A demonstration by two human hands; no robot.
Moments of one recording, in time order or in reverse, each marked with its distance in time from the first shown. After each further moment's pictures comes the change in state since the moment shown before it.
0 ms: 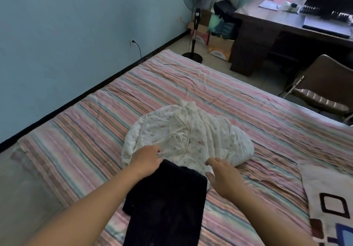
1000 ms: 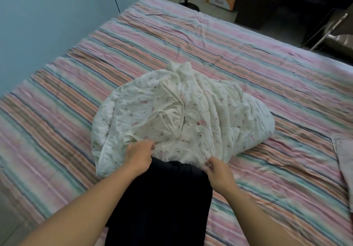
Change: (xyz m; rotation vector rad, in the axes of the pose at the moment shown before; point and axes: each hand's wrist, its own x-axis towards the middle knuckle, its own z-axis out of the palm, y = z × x) left_hand 0.173 -0.044 0.192 0.093 -0.023 -0.046; right_hand 0.128 0.114 0.213 0.499 -0.120 0.444
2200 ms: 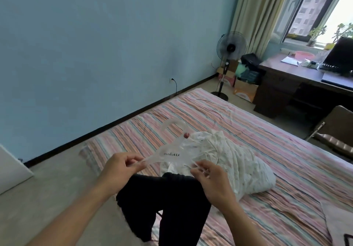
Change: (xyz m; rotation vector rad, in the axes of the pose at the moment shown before) left_hand -0.492 -0.127 -0.316 -0.836 0.399 -0.001; right_hand -0.451 -0.269 -0.075 0.250 0.136 -0.643
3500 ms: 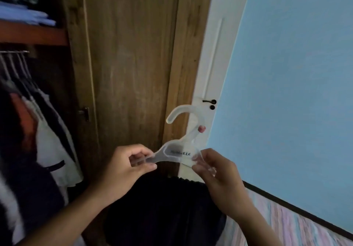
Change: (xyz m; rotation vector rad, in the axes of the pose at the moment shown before) left_hand -0.426 0.069 -0.155 0.092 1.256 -0.163; right_hand -0.167 -0.334 0.146 0.295 -0.975 -1.244
